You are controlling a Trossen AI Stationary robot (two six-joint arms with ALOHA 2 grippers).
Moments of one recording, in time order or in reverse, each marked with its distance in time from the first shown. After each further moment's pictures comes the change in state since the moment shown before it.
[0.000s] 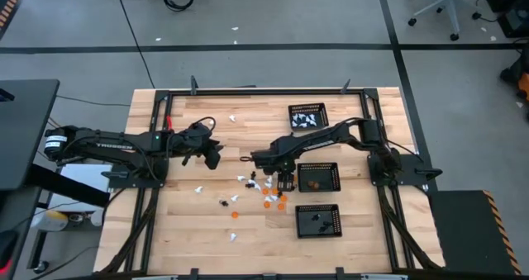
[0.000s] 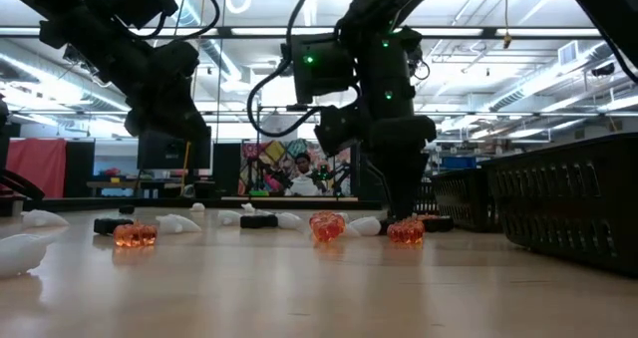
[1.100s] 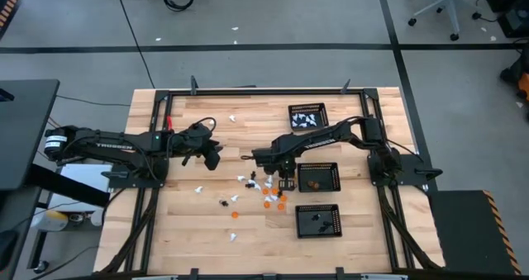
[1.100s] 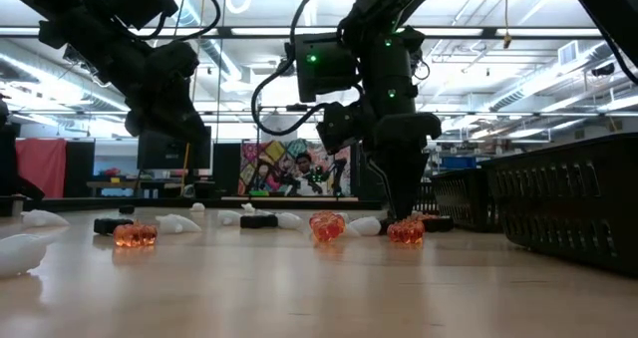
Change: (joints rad) left arm 0.000 0.000 0.000 -0.008 0.012 0.023; right arm -0.019 -0.028 -0.017 0.004 -0.003 -0.052
